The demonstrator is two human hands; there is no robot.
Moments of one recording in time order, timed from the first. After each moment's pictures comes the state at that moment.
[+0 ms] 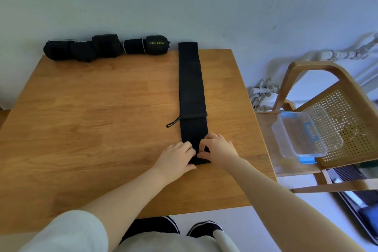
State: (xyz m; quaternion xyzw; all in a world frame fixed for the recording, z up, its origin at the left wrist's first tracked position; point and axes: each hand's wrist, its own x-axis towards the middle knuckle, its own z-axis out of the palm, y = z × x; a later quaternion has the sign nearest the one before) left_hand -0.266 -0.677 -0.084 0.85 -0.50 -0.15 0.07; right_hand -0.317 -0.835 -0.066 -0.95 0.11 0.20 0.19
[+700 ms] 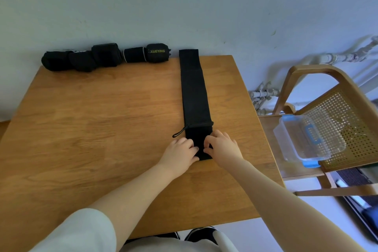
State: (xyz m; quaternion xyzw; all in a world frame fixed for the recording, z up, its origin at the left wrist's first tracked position) left_hand -0.225 -0.688 -0.082 0.86 -0.49 -0.13 0.03; right_hand -0.291 -0.834 -0.064 -0.97 0.14 0.13 0.17
